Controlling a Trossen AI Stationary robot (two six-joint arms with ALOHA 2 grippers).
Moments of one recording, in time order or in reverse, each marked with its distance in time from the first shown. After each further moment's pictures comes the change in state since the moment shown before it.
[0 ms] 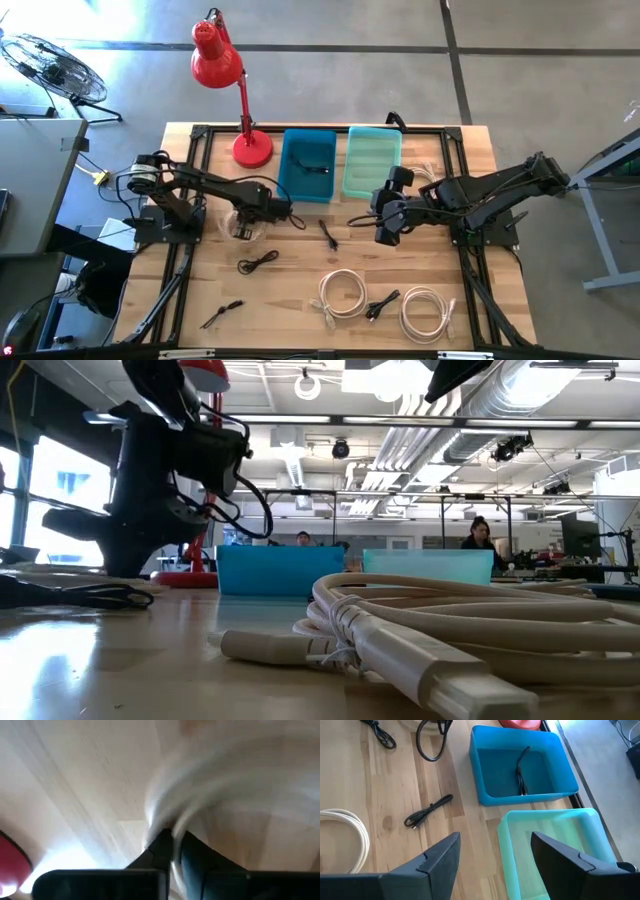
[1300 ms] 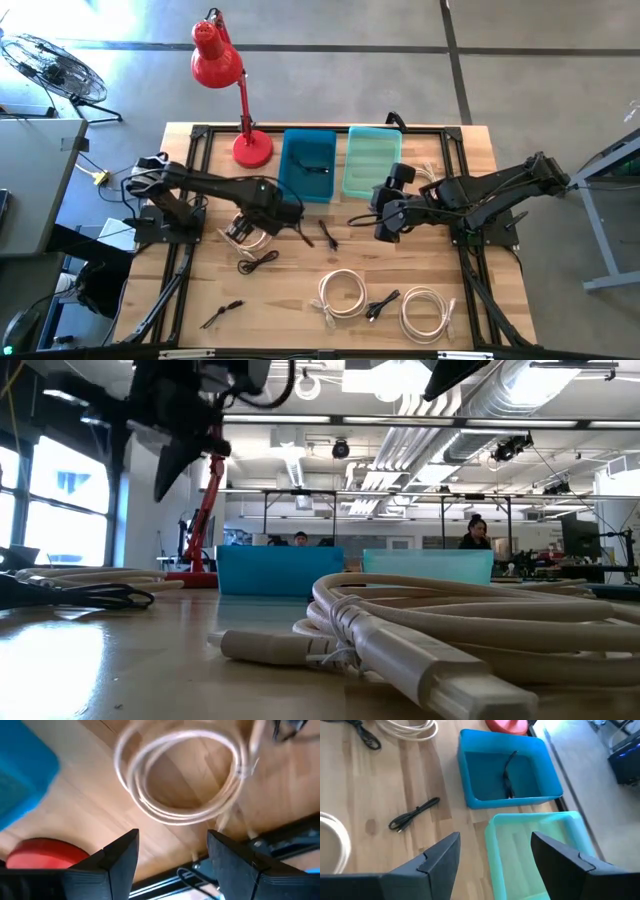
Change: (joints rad) left arm -0.135 0.002 0.457 -0.502 0.066 0.295; right arm -0.001 -0.002 0.000 -0.003 0.052 -0.020
